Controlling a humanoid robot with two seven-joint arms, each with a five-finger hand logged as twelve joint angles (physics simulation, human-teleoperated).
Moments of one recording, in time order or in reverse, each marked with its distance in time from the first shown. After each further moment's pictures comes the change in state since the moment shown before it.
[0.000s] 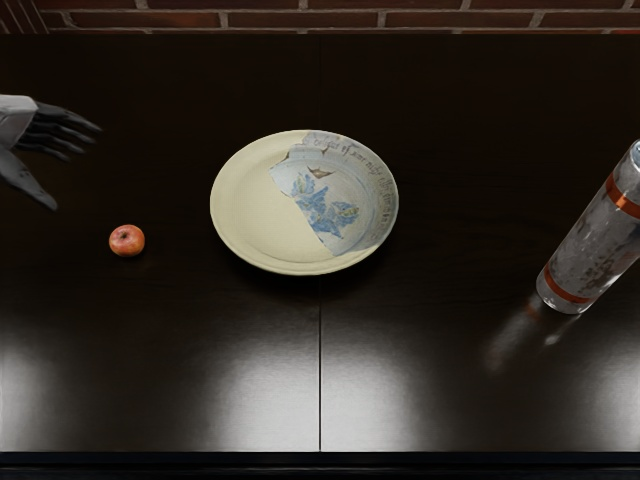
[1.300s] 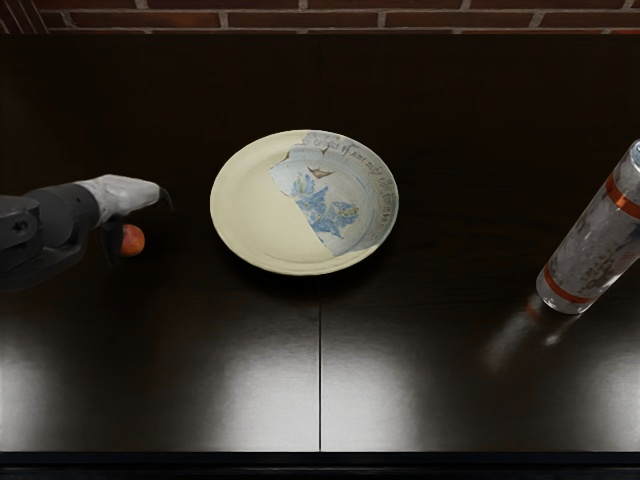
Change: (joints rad) left arm 0.150 -0.321 0.032 -0.377 0.872 0.330 0.470; right arm 0.000 0.000 -0.005 0.000 0.000 0.000 -0.005
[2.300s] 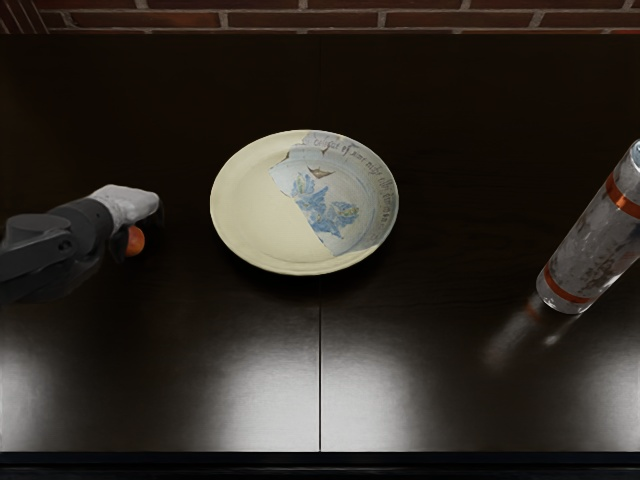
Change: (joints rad) left arm 0.046 -0.114 0.050 0.173 0.094 0.066 0.000; right arm 0.000 0.000 -0.002 0.000 0.000 0.000 0.000
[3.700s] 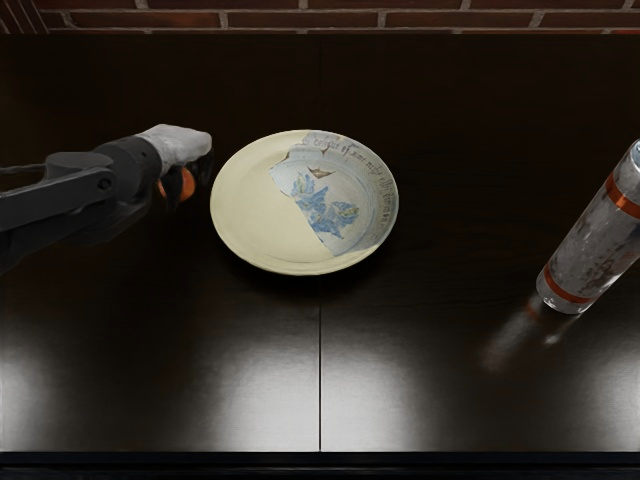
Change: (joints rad) left arm -0.230 -0.116 0.051 0.029 -0.132 0.032 0.000; right arm 0.000 0.000 -0.002 -0.008 0.000 0.000 0.001
